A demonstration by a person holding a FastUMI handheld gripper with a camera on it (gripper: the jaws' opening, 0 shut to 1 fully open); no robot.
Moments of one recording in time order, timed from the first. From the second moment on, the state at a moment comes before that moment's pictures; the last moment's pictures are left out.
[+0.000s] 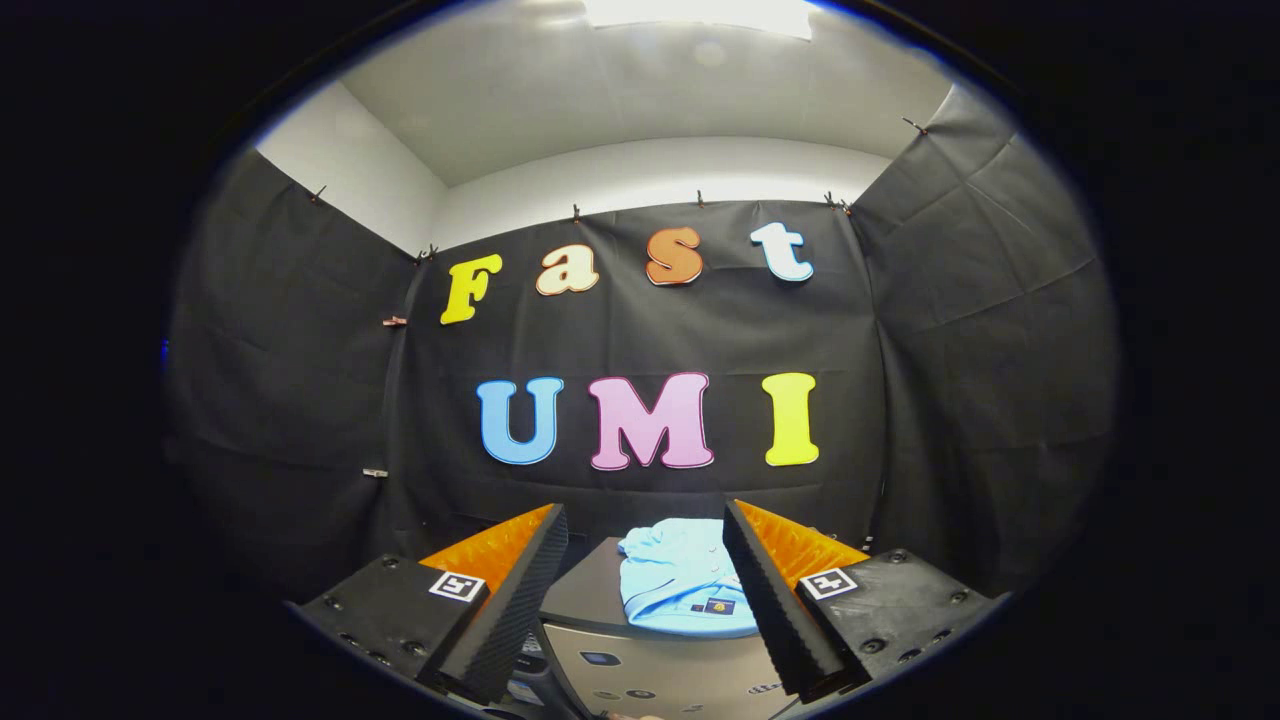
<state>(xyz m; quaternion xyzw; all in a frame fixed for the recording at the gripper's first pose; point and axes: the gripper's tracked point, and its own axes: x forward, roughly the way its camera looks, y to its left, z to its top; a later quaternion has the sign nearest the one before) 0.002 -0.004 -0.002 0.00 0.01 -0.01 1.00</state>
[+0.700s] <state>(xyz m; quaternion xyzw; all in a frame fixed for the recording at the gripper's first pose) 0.093 -0.032 0.021 0.01 0.03 -0.03 1.00</state>
